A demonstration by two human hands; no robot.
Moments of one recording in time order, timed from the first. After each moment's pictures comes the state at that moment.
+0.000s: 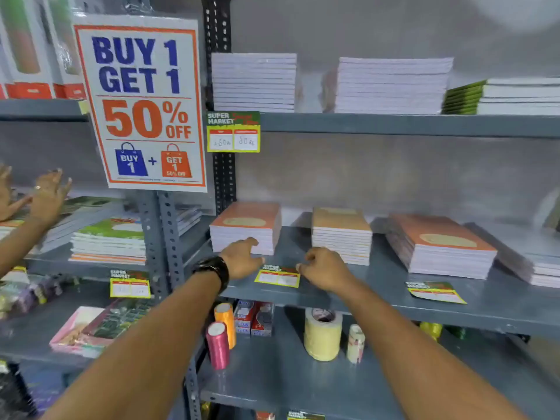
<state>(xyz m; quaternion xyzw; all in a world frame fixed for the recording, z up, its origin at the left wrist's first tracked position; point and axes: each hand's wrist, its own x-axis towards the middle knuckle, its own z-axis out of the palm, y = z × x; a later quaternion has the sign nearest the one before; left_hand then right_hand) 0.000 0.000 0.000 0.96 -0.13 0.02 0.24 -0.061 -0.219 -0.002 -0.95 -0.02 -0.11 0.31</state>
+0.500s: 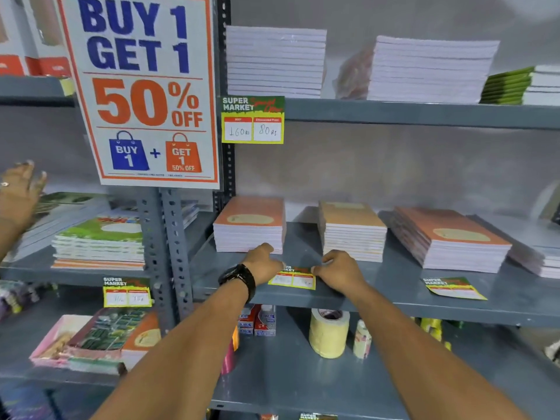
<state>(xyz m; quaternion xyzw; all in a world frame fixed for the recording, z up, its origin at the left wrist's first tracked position) 0.033 -0.009 -0.032 0.91 -0.08 -0.05 0.40 -0.030 -0.201 -0.025 -0.91 0.13 -0.11 0.39</state>
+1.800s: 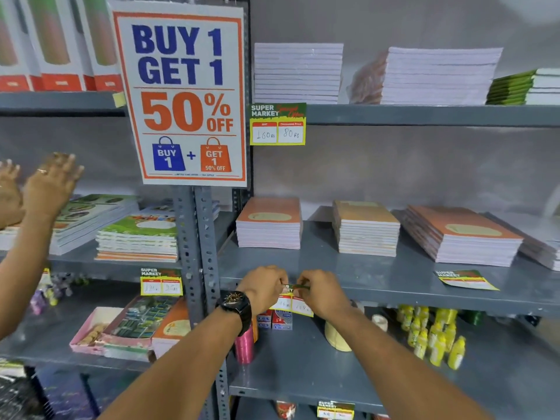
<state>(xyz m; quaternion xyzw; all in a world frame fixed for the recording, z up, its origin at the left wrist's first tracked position) -0.040 0.042 -0.053 0.95 -0.25 0.09 0.16 -0.071 -0.123 -0.062 -0.95 -0.05 -0.13 0.28</state>
